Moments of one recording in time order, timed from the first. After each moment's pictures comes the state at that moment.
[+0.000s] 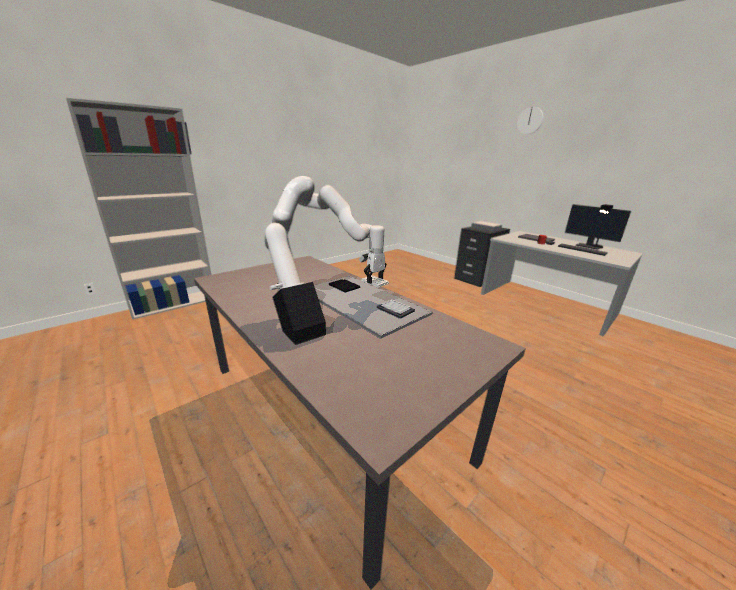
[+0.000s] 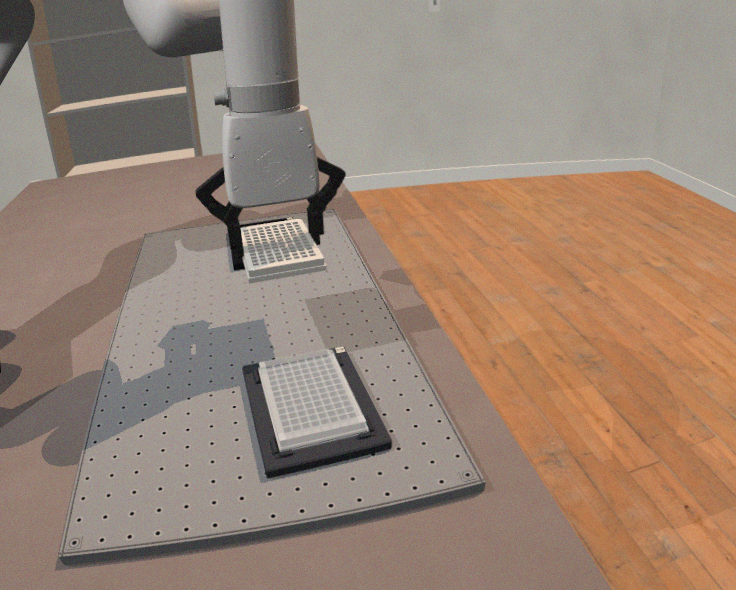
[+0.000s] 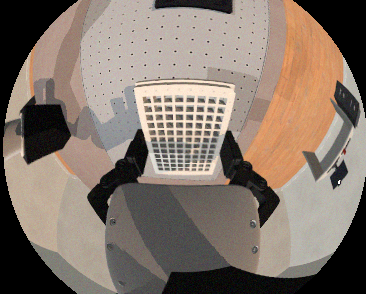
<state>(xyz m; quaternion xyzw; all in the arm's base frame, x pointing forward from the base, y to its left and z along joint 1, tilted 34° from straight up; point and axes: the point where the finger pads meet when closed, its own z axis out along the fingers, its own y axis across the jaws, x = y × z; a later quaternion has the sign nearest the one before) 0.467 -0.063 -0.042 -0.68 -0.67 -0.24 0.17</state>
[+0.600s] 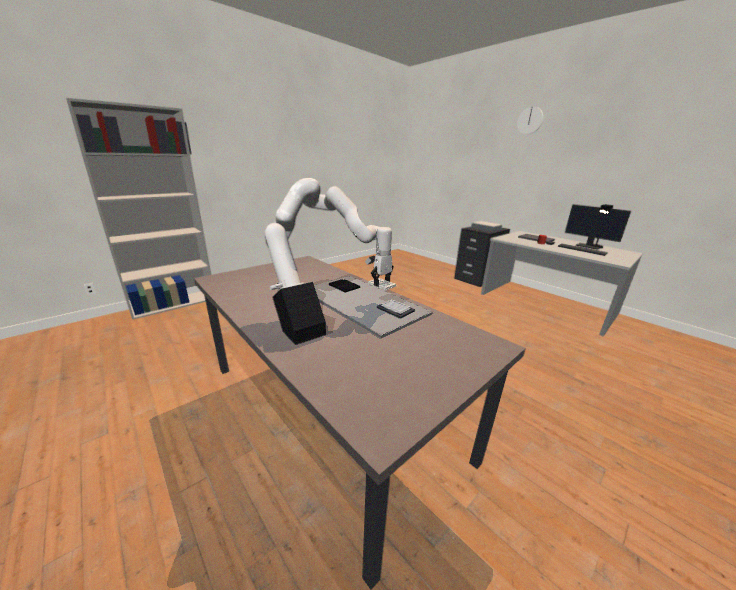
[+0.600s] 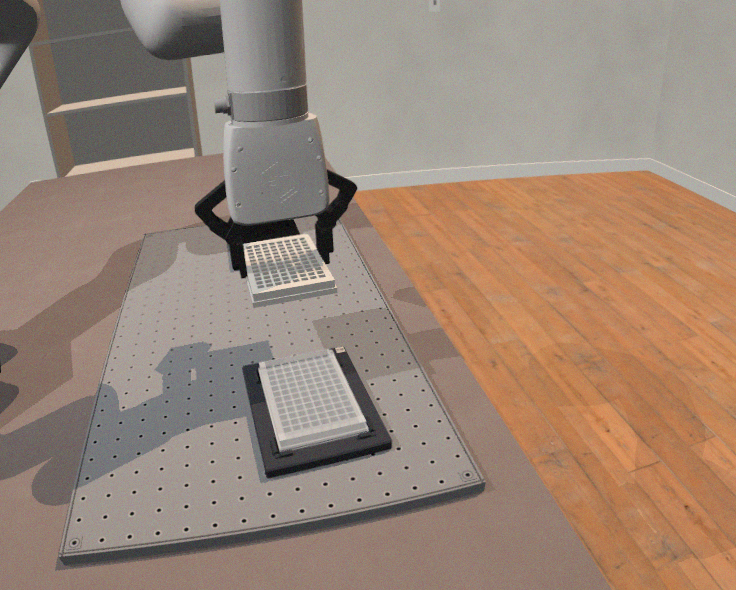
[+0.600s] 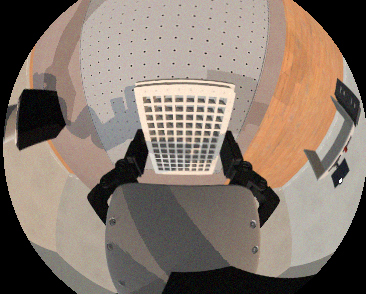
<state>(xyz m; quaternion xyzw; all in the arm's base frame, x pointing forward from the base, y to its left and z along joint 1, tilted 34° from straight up) 0.466 -0.106 -0.071 -0.68 -0.67 -0.24 0.17</state>
